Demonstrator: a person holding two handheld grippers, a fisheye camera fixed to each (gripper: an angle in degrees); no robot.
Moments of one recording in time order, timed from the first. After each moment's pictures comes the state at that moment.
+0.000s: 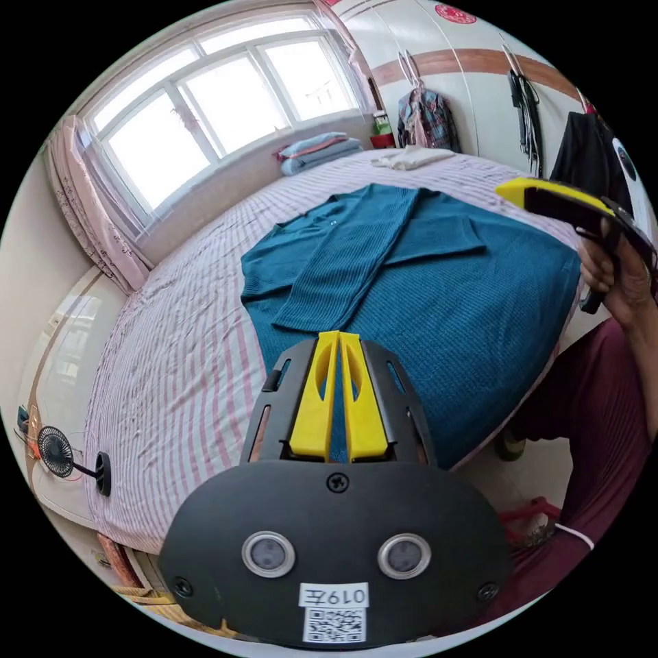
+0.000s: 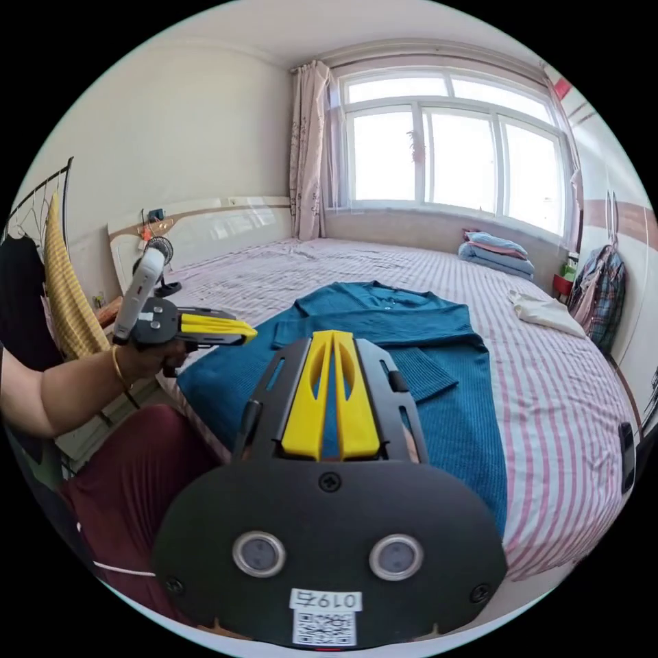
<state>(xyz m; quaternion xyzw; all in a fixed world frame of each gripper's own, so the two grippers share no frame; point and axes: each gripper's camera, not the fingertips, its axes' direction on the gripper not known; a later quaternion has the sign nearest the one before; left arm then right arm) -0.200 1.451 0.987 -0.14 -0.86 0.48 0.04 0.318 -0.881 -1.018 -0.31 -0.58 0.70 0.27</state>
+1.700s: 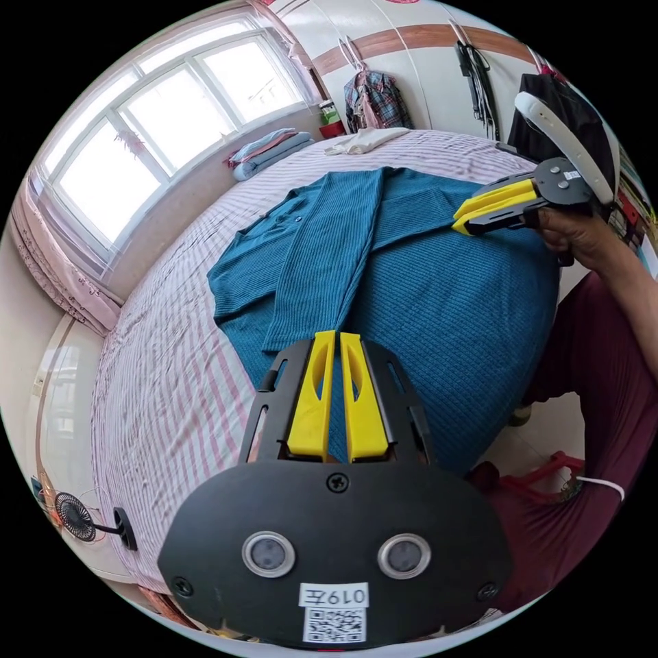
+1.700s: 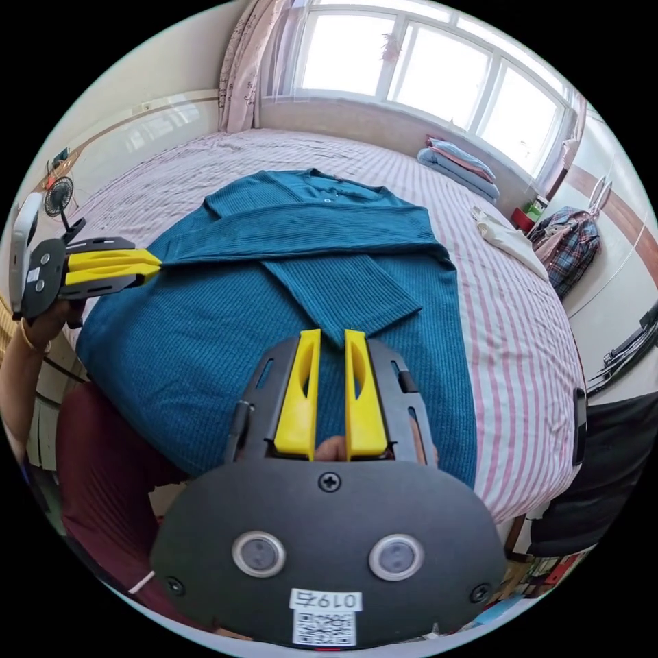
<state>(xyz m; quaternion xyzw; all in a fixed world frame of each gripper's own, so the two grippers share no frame) -0.280 1.428 1.009 -0.24 -0.84 0.48 0.03 0.292 -0.944 -0.882 -0.48 -0.68 0.49 0.26</state>
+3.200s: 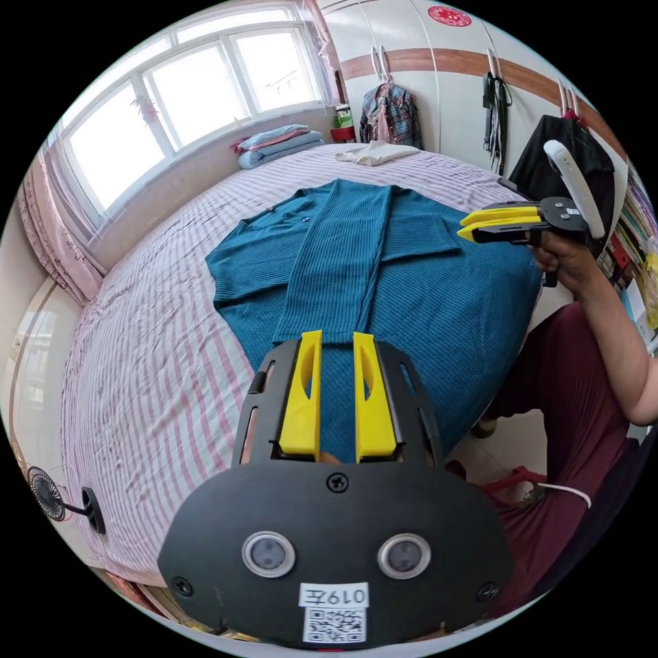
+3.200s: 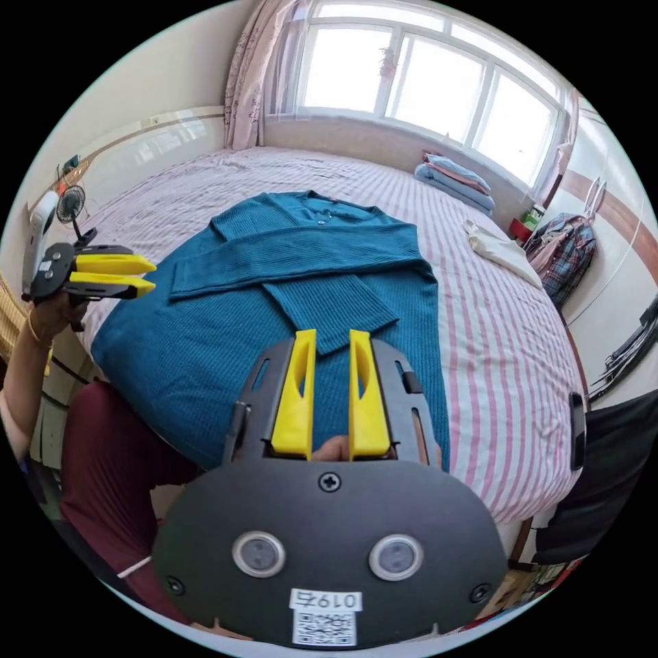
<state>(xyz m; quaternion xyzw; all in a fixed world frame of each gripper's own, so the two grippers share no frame) -0.165 1.450 0.946 -0.21 -0.85 0.47 0.11 0.303 -0.878 -0.954 -0.46 -0.66 0.54 0.25</state>
